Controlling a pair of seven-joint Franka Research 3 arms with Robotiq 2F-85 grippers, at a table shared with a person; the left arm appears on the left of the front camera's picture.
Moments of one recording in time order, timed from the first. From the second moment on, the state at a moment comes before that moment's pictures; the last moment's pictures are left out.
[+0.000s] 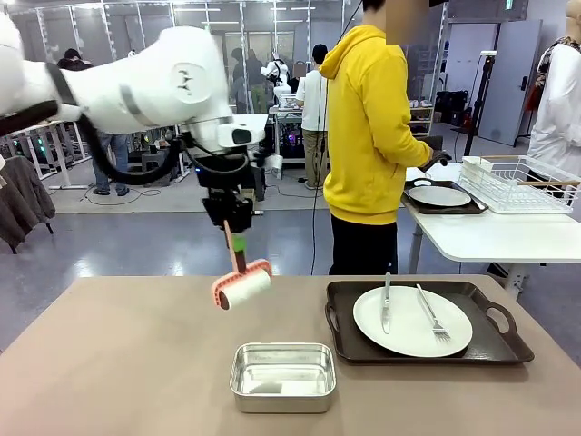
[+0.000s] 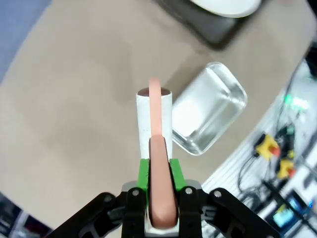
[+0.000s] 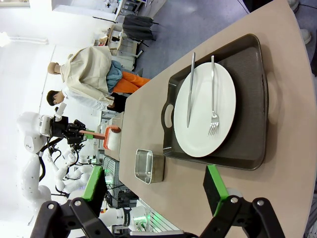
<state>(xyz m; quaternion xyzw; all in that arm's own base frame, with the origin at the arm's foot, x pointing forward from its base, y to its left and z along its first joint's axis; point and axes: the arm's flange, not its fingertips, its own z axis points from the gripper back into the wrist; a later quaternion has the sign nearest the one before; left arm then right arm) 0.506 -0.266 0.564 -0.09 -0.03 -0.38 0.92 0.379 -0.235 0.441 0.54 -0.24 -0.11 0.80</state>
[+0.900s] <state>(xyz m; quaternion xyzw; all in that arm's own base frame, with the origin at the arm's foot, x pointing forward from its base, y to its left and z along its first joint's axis) 0.499 -0.211 0.541 -0.03 -0.08 -0.26 0.96 0.379 -0.235 0.441 0.54 -0.24 -0.11 0.80</state>
